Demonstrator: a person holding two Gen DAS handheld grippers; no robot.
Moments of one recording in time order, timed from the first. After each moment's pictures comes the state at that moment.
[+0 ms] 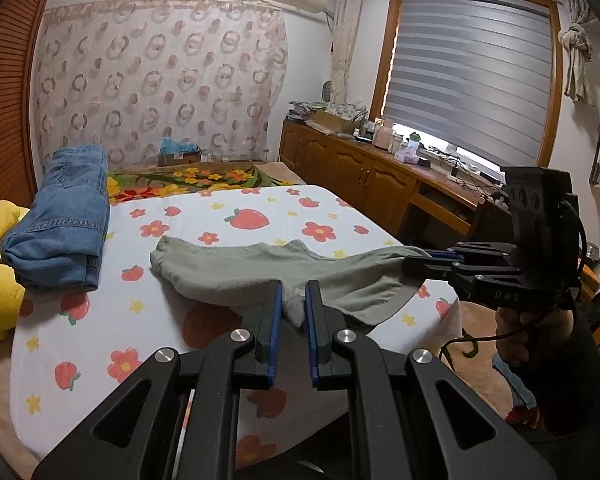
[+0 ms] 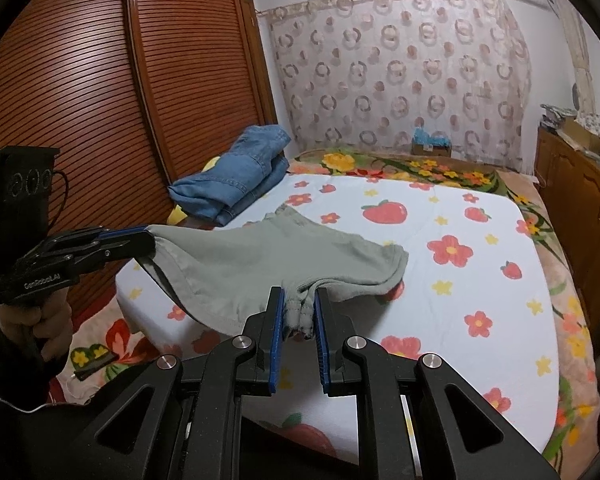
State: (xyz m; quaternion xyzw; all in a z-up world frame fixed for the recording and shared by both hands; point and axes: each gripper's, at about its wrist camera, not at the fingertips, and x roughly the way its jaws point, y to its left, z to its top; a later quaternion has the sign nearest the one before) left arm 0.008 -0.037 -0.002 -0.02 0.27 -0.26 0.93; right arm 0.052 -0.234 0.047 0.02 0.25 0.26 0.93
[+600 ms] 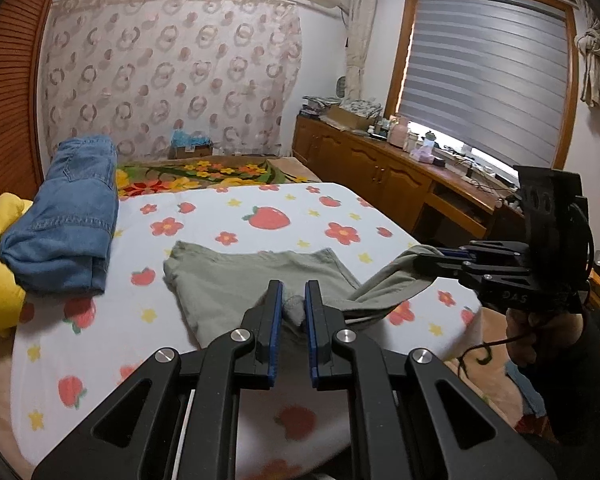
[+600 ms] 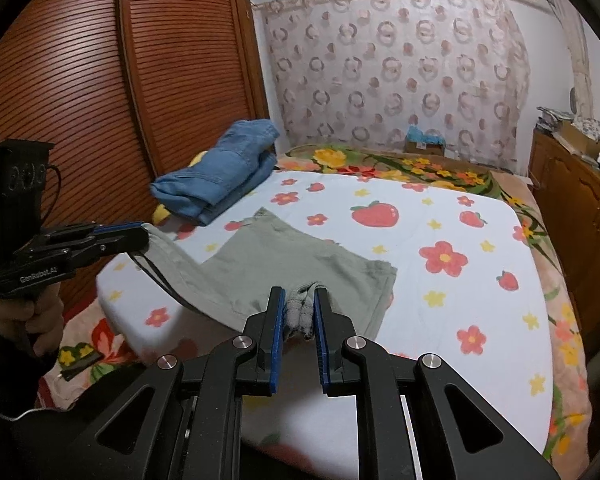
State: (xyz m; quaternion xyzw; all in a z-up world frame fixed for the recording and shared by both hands) left arm 0.050 -0.033 -0.013 -0.02 0.28 -0.23 0.93; right arm 0.082 -0.229 0.045 0.00 0.26 0.25 0.93
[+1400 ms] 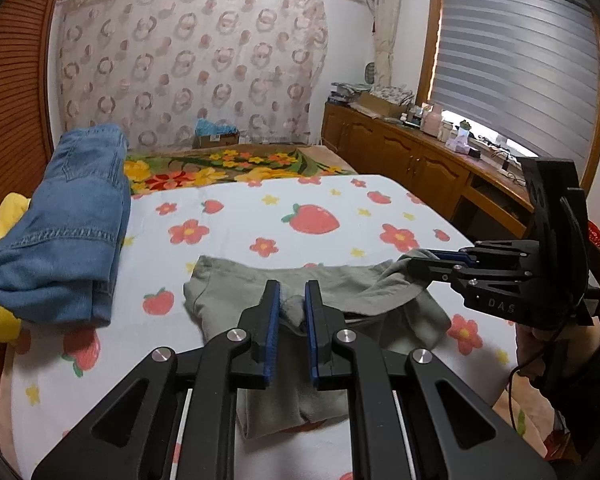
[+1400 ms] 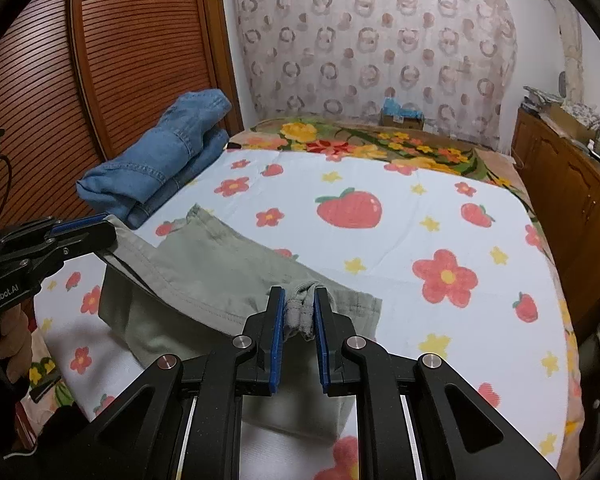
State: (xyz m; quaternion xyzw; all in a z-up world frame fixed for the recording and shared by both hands) left arm 0.118 -0.037 -0.040 -0.01 0.31 -0.19 0.93; right arm 0.179 -0.197 0.029 -0.02 0.31 0.20 0.93
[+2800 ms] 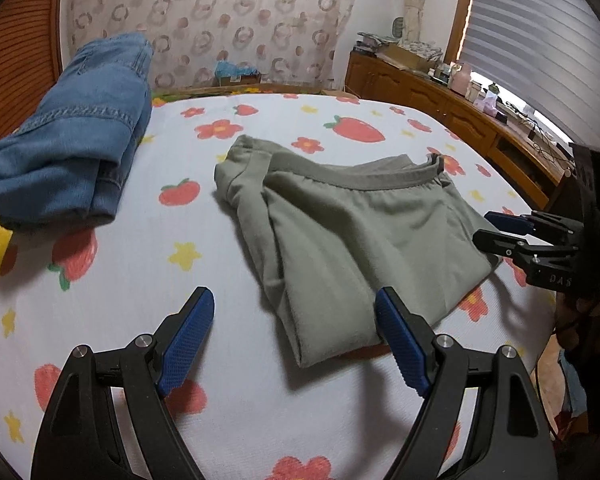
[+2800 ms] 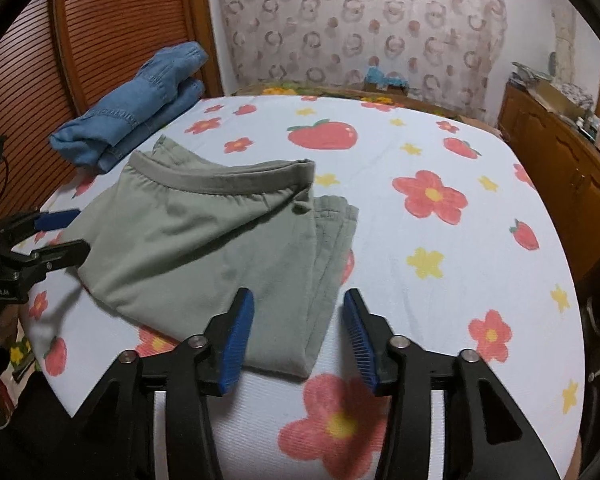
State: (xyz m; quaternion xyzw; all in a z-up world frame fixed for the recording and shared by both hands) left arm 0.117 -0.013 -0.110 -0.01 0.40 -0.15 0.90; right arm 0.169 -0.214 -0.020 -0.03 0.35 0.17 0.92
